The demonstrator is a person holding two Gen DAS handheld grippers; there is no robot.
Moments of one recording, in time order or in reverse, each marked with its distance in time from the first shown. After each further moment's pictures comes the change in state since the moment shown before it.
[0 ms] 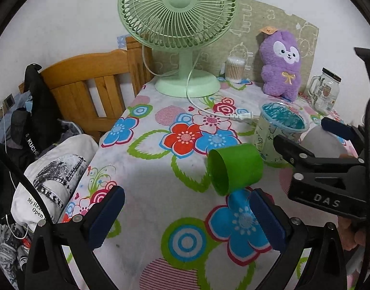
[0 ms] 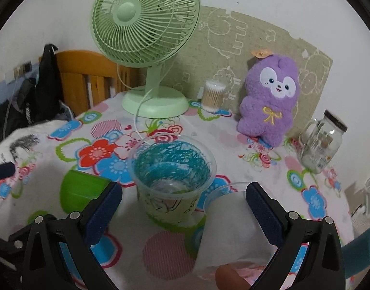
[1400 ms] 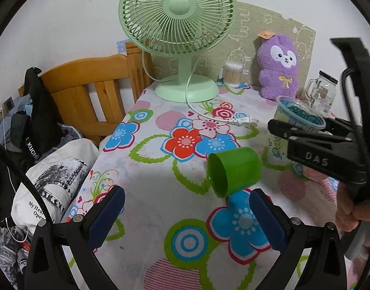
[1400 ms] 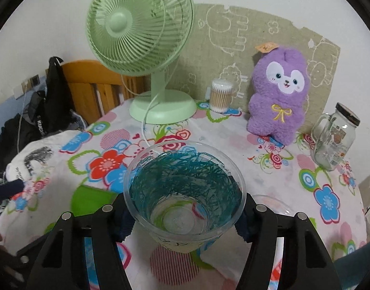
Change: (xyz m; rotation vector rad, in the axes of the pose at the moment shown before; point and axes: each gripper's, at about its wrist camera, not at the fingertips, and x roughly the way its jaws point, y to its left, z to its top) left arm -0.010 0.001 0.000 0.008 -0.026 -0.011; right arm -0.007 -0.023 0.014 0.084 0.003 0.139
